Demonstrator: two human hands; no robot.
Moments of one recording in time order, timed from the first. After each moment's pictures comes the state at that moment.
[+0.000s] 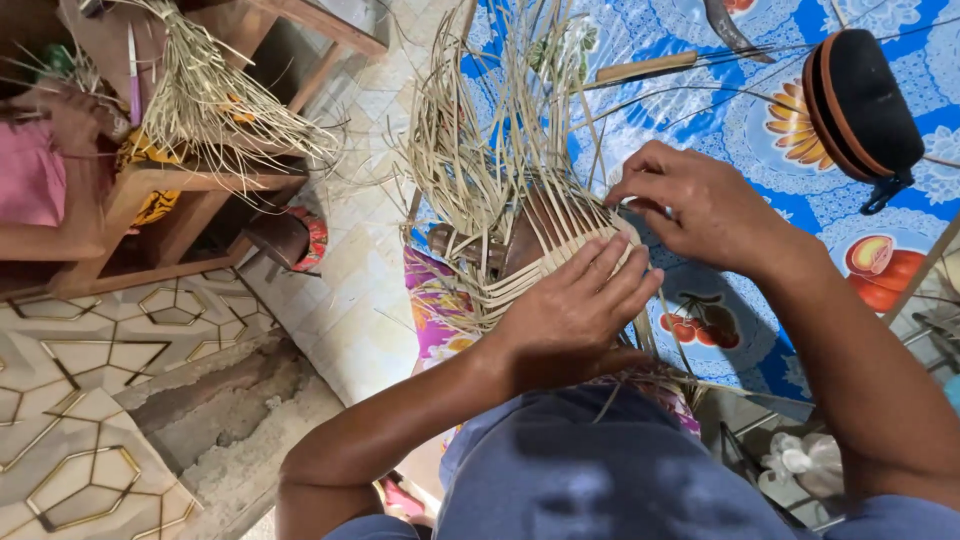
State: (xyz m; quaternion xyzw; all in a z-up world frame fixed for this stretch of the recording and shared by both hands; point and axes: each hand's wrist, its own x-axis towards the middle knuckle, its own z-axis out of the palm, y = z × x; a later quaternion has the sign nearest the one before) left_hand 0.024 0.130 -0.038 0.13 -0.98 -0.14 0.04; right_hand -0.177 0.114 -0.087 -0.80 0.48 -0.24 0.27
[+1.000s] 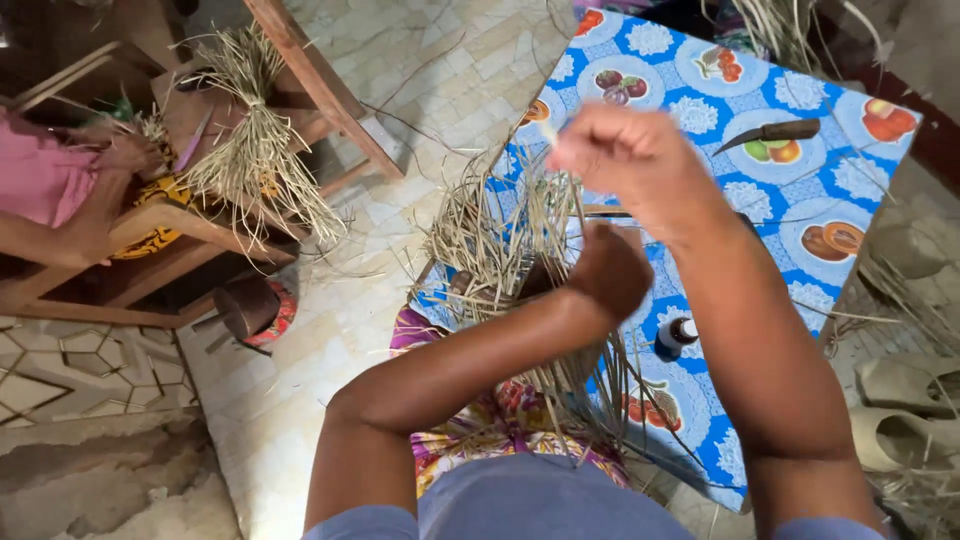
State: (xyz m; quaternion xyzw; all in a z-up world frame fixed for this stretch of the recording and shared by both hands) left_hand -0.037 0.110 -0.036 0.26 -0.96 0.12 -0.02; right_hand -0.082 0.106 0.127 -0.64 0.41 -0.49 0.42
